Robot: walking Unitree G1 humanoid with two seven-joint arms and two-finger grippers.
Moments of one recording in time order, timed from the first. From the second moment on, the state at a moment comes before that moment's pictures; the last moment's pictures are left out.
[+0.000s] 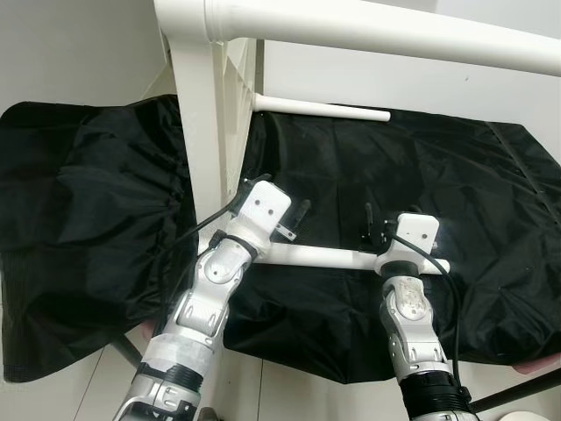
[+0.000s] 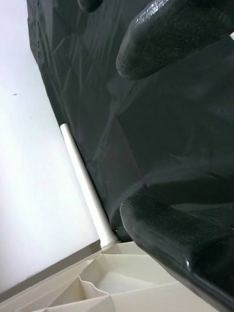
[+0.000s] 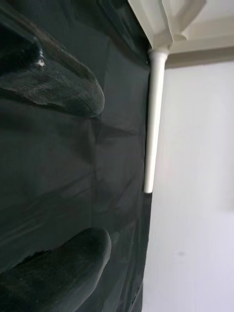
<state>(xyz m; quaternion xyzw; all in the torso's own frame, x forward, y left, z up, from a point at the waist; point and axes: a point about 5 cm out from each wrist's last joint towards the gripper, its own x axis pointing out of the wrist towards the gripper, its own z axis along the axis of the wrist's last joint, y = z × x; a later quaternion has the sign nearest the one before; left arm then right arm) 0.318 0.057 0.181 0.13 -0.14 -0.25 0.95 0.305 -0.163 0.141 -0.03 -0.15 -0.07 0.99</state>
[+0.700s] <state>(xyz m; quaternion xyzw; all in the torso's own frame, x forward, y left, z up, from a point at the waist) 0.321 0.060 0.187 0.12 -0.15 -0.24 0.95 0.305 -0.157 0.143 -0.03 -0.15 -0.06 0.99</state>
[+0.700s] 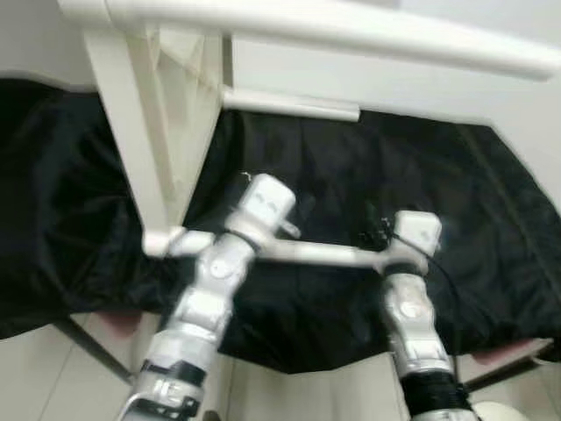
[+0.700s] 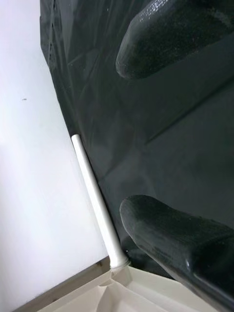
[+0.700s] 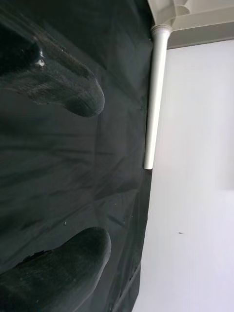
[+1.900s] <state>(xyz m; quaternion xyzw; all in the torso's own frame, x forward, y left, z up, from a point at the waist) 0.323 0.063 0.185 0.10 -0.13 -0.23 0.96 0.303 -0.161 0.139 -0.03 -0.14 -0.07 0.99</state>
